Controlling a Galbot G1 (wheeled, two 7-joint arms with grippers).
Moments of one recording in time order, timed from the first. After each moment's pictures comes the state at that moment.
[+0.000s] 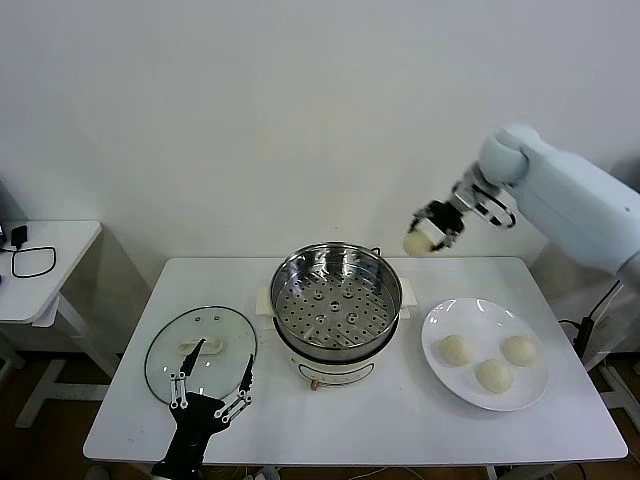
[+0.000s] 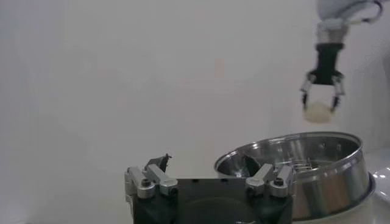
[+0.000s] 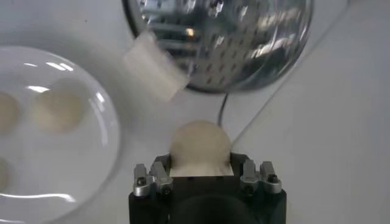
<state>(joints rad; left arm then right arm) 1.83 -1.29 -0.43 -2.24 0.13 -0.21 -0.10 0.49 0.99 -0.94 1.07 -0.11 0.59 -1.22</state>
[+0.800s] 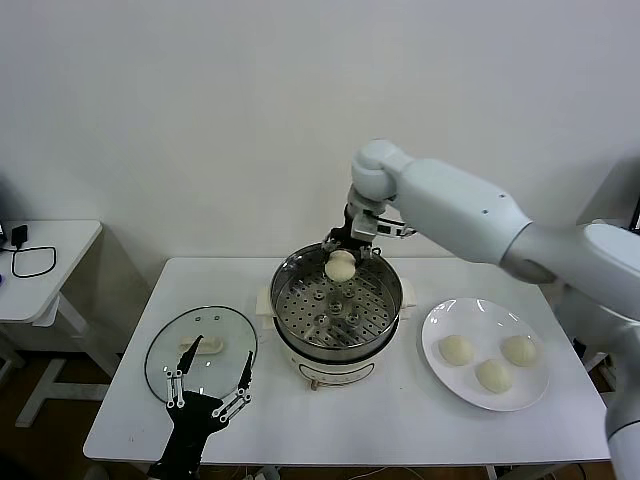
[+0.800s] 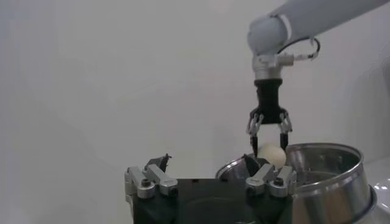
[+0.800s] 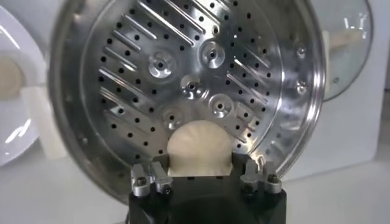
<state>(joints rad) 1.85 -1.29 -0.44 -2.28 0.13 -0.22 -0.10 0.37 1.31 -0.96 0.93 -0.39 0.77 -1.18</state>
